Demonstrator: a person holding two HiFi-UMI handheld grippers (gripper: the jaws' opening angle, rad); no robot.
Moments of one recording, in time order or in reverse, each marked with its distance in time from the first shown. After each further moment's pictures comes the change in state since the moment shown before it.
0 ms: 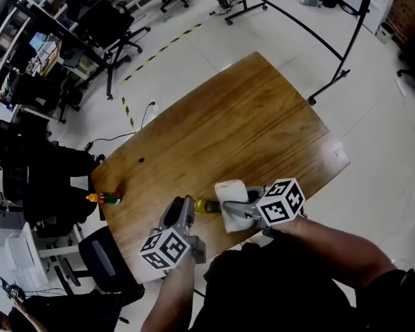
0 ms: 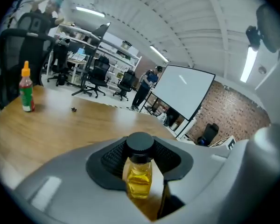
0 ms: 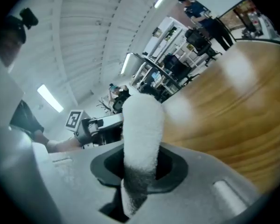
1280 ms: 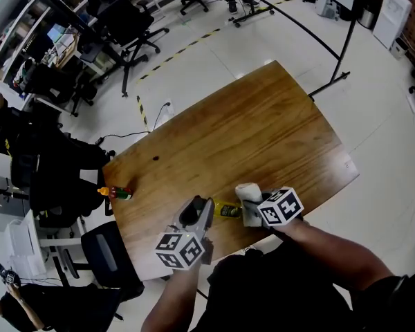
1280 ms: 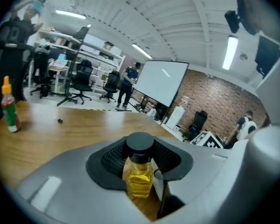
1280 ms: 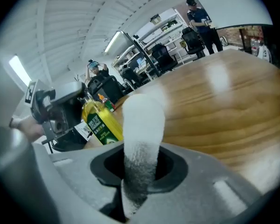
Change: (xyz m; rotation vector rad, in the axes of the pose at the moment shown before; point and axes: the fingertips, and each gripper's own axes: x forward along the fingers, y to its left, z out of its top) left arm -0.001 -0.025 -0.009 0.204 0.024 -0.148; right arm 0.015 -0.075 -0.049 -0.069 0.190 -0.327
